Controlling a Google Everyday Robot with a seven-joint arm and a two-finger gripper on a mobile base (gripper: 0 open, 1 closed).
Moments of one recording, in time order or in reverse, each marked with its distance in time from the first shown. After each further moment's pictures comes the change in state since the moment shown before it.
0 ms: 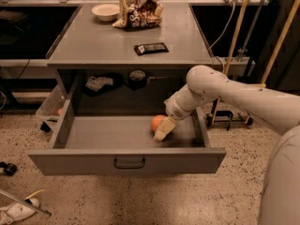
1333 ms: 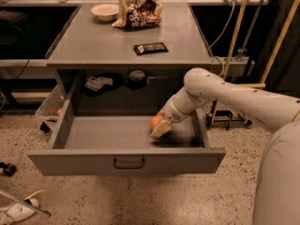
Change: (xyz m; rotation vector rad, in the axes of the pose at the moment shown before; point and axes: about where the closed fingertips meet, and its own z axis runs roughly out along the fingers) arm 0.005 0.006 0.013 -0.037 0.002 0.010
